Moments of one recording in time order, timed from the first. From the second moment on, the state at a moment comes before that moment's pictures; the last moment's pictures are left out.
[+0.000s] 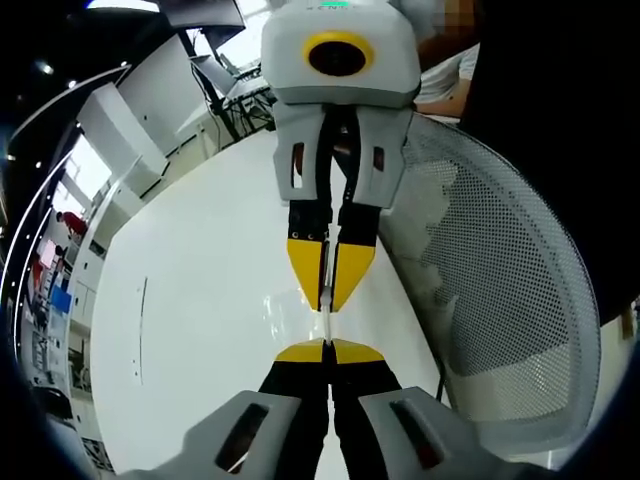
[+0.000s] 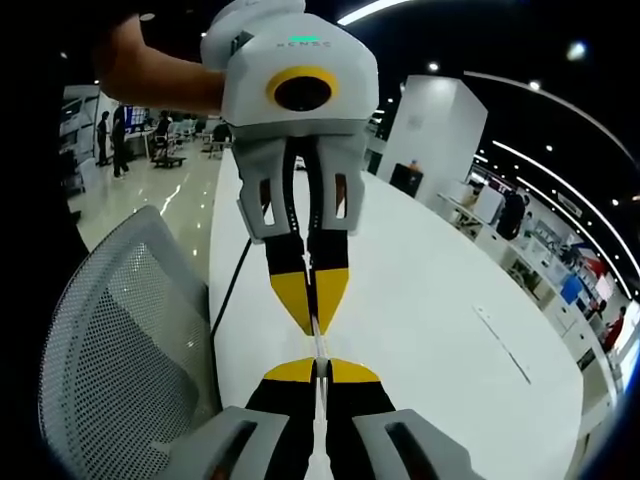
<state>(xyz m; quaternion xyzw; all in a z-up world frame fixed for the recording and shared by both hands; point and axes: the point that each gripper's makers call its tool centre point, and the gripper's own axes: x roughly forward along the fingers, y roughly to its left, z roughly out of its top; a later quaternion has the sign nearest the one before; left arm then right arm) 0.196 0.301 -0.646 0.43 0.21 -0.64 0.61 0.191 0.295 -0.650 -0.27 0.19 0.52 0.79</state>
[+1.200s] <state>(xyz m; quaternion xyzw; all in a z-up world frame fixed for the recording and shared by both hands) 0.196 0.304 -0.648 0.42 0.21 -0.64 0.61 0.190 0.294 -0.651 -0.27 0.19 0.52 0.79</state>
